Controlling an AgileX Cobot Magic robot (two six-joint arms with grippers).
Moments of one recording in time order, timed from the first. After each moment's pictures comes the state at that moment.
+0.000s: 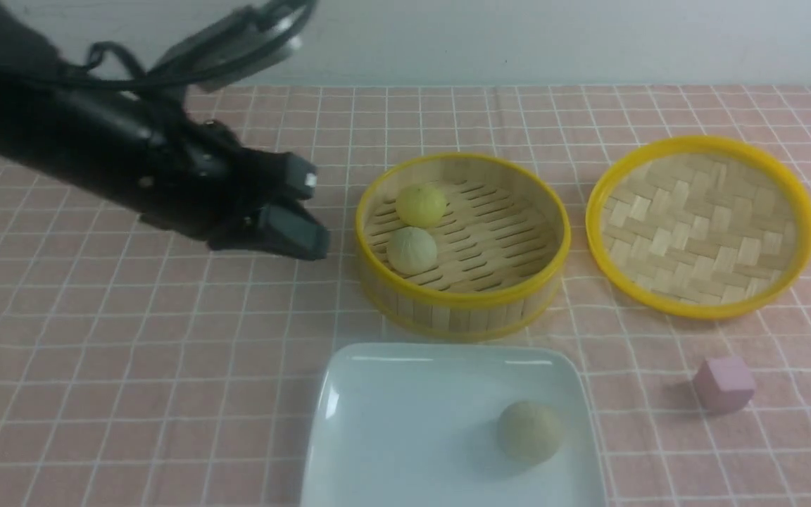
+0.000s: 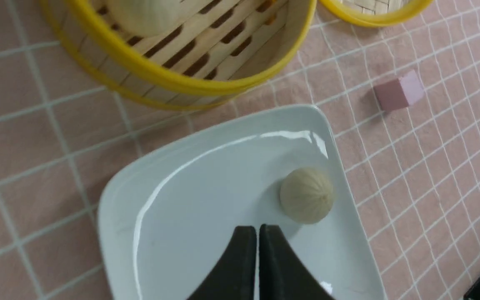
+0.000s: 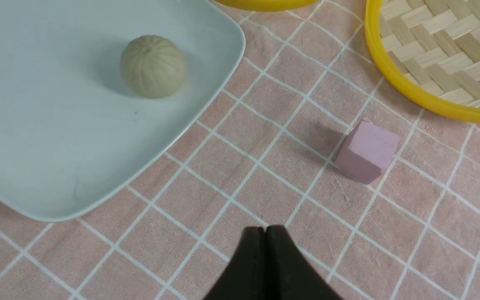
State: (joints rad) right arm 0.57 0.51 -0.54 -0.06 0.83 -0.05; left arm -0.30 1.54 -1.28 -0.67 0.94 0.31
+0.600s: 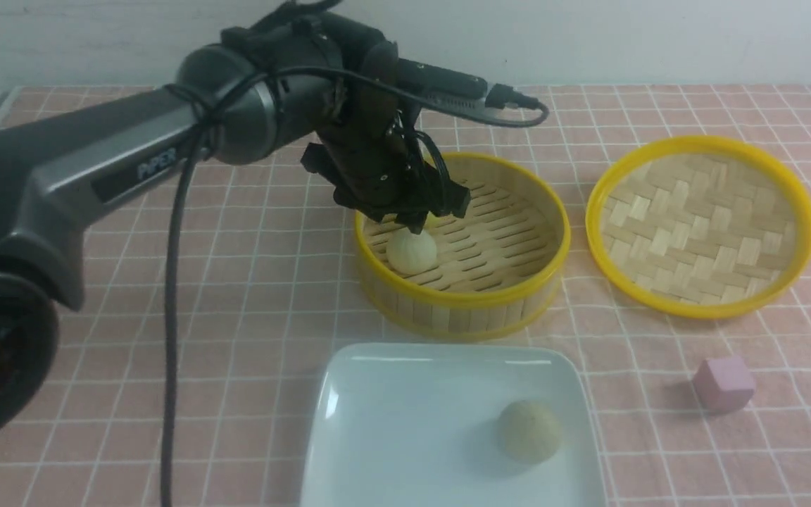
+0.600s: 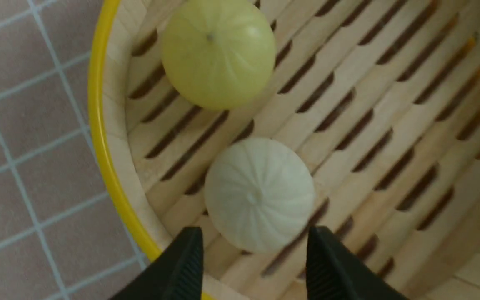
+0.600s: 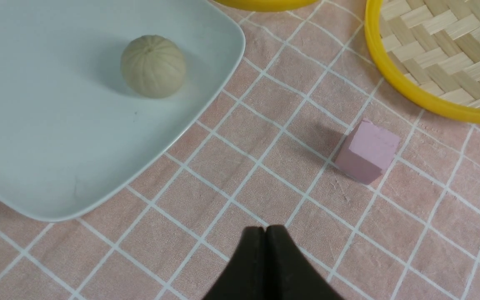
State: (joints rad) right arm 0.57 0.51 -0.54 -0.06 0.83 -0.05; left arm -0.57 2.05 -1.76 0.08 0.81 -0.14
